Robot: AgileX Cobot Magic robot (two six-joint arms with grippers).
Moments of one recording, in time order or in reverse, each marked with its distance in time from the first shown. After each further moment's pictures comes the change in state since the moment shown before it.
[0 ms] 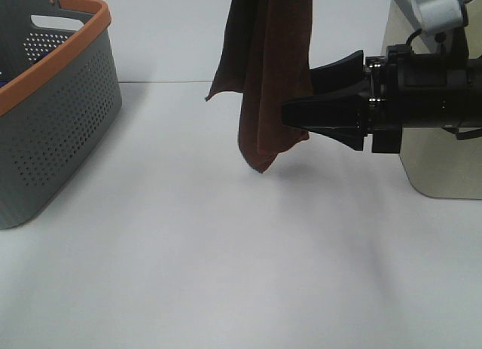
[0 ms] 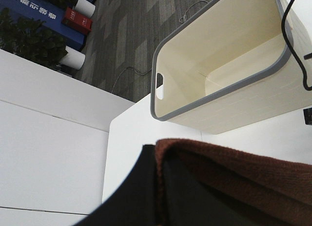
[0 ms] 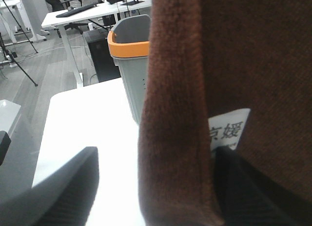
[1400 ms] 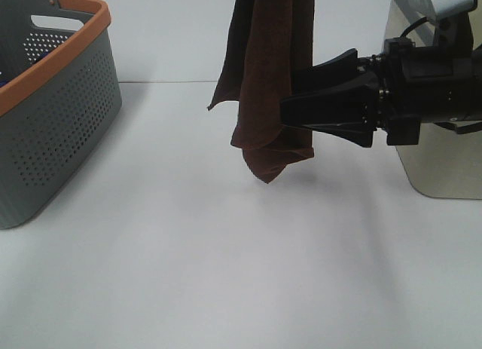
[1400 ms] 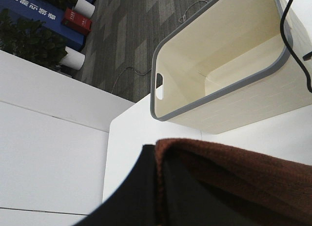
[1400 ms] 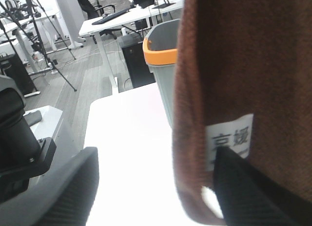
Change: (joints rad) left arm 0.000 0.000 0.000 0.000 0.000 0.003; right arm 0.004 0.002 -0.037 -0.071 0.107 0.127
